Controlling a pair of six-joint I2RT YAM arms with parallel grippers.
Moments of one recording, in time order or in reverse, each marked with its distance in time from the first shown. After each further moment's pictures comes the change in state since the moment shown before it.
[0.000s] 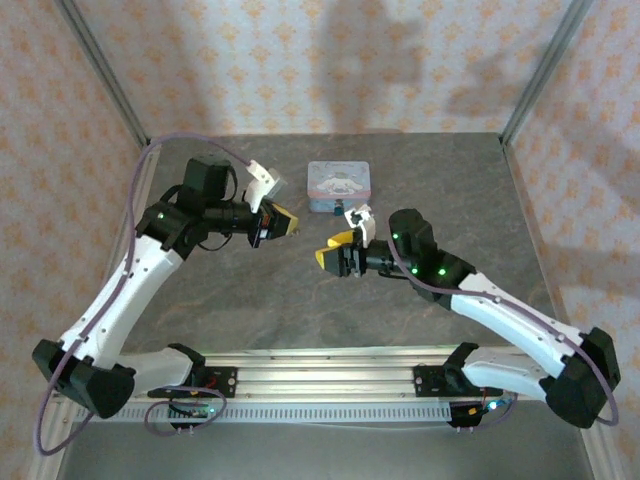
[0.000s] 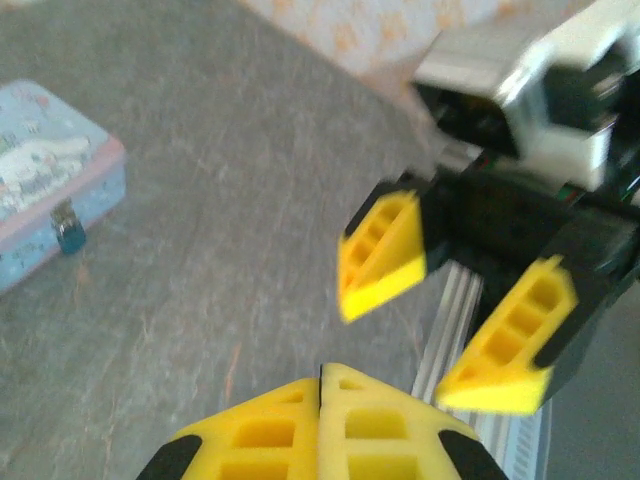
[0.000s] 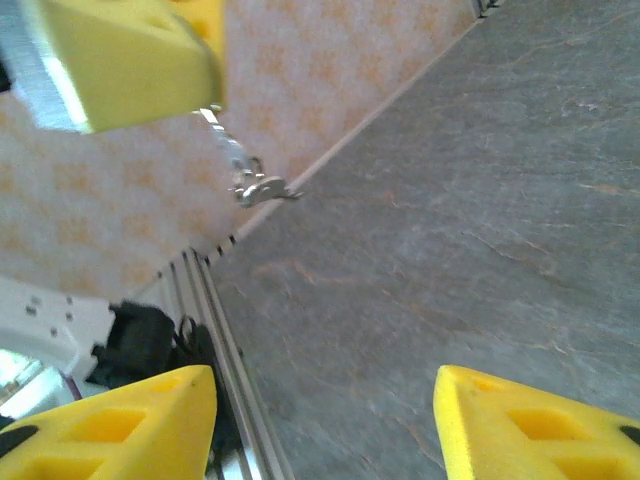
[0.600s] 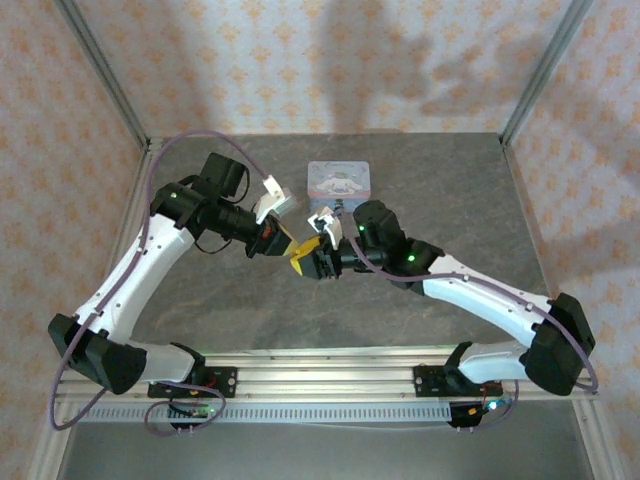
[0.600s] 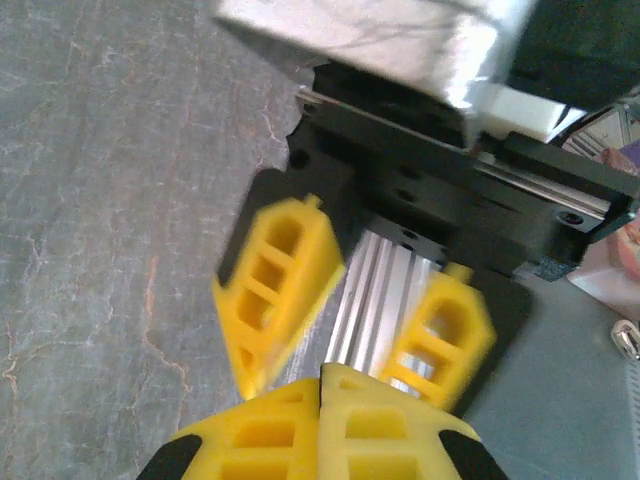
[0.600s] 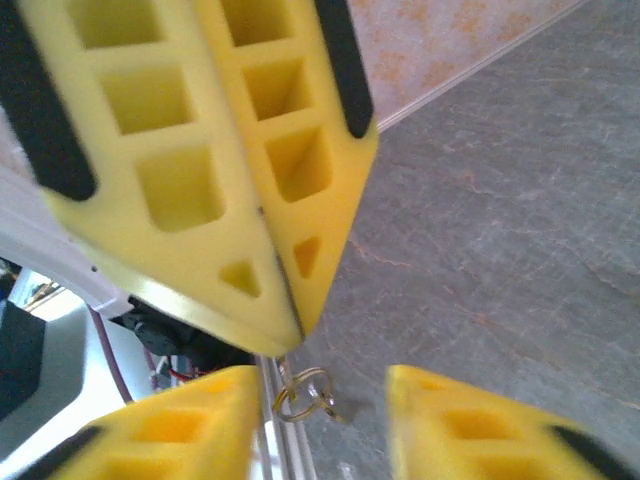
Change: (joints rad) left arm 0.000 0.112 0.101 -0.323 0.137 0.229; right arm 0.097 0.227 0.142 0.031 -0.103 -0.100
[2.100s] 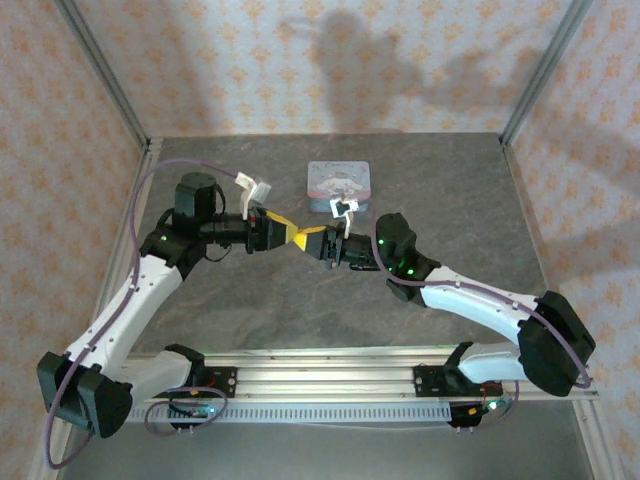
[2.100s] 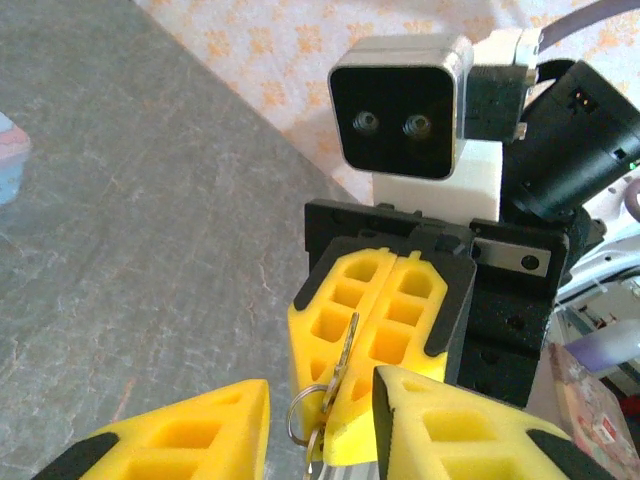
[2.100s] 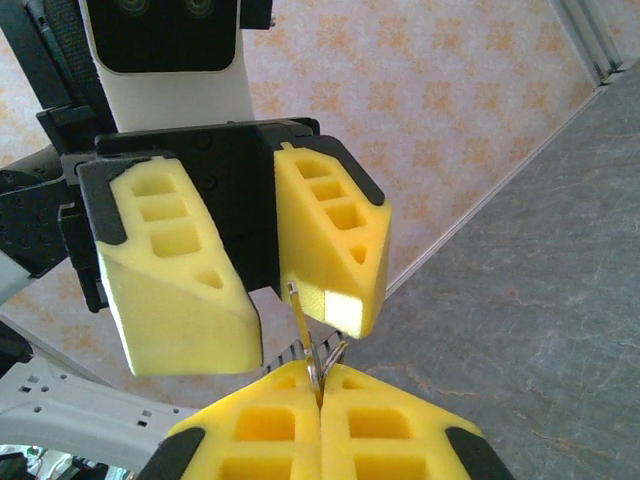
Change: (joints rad) left arm 0.097 -0.232 -0.438 0.782 0.127 -0.593; right arm -0.039 -0.004 -0.219 0.619 0.058 0.449
